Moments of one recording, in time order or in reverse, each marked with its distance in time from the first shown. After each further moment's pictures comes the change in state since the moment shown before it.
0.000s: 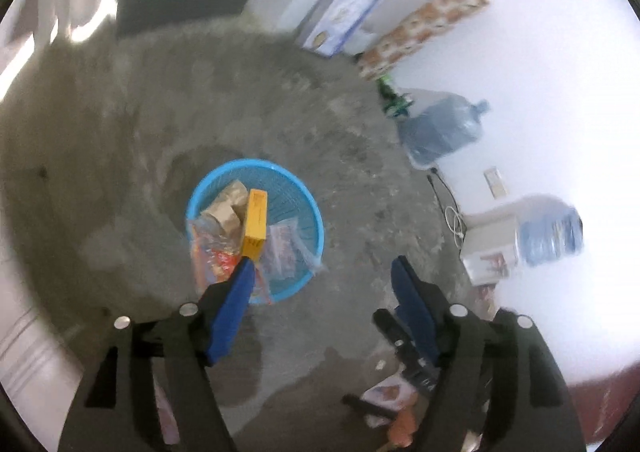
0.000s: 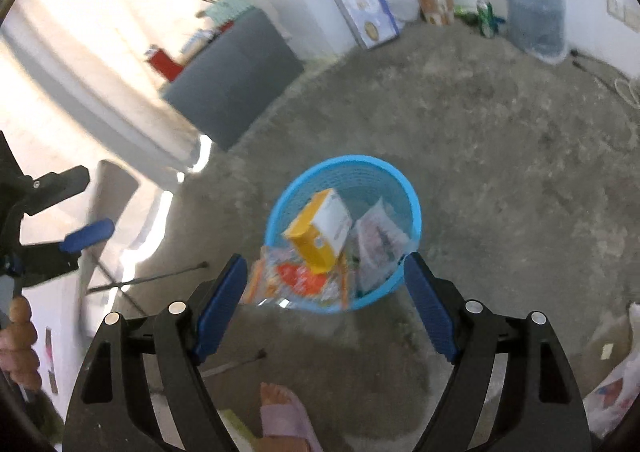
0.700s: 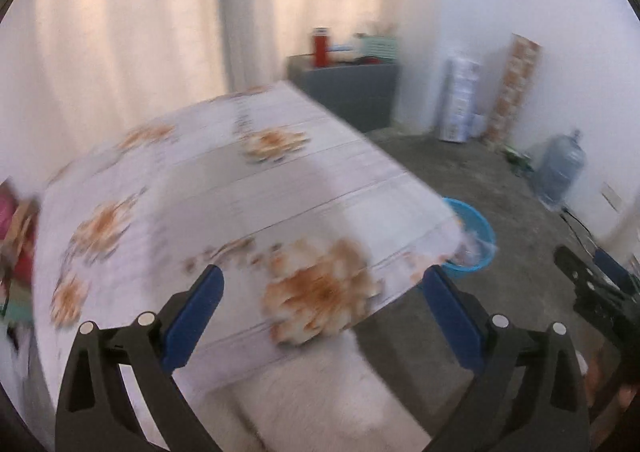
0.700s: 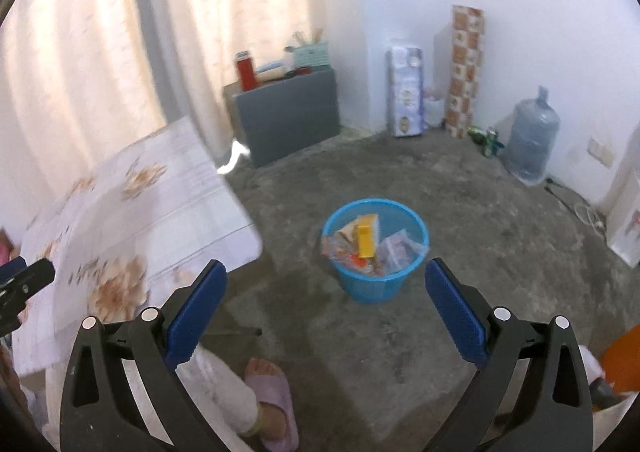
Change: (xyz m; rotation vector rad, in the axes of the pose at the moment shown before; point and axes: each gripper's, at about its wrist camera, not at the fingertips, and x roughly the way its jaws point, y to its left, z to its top) left arm -0.243 0.065 -0.263 0.052 -0.456 0.650; right arm -0.138 0.169 -0.144 -0.370 -0.252 -0.160
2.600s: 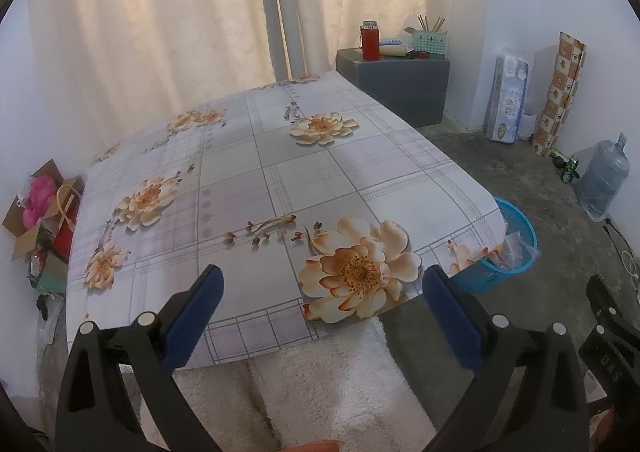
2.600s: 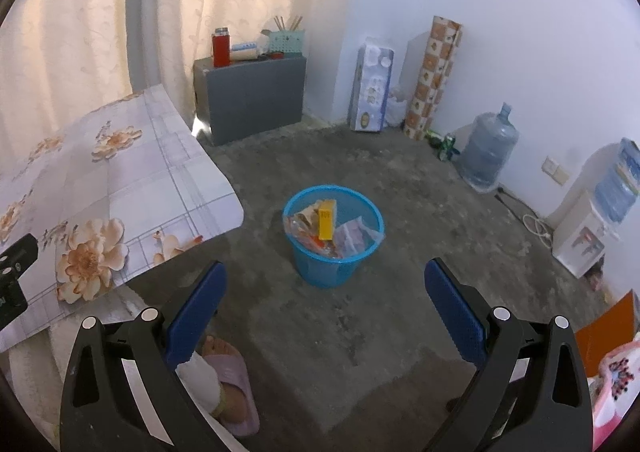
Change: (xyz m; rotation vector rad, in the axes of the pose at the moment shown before) left arm 0.000 -0.011 -0.012 -0.027 0.023 0.162; right arm -0.015 0.033 -0.020 -0.066 0.034 -0.217
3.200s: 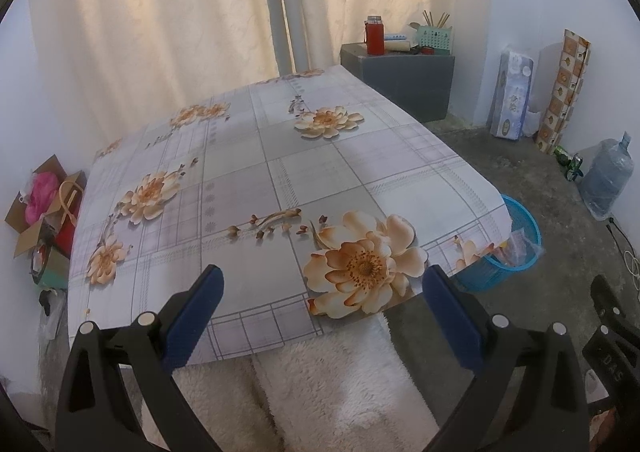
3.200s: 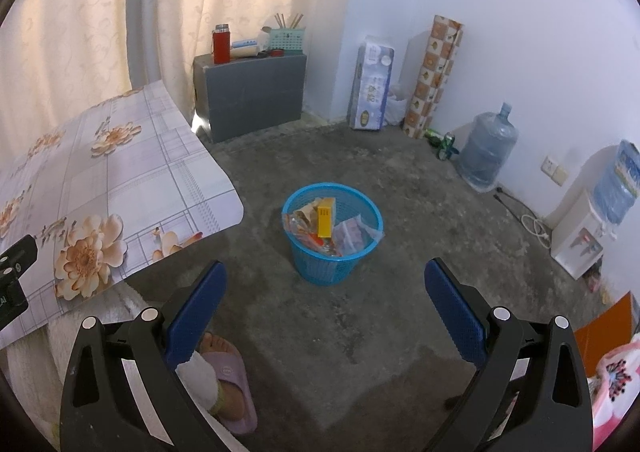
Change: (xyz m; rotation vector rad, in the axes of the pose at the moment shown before) left arm 0.002 0.001 -0.002 -0.008 0.019 0.015; right arm 0.000 0.001 -0.001 -0.005 0.005 -0.004
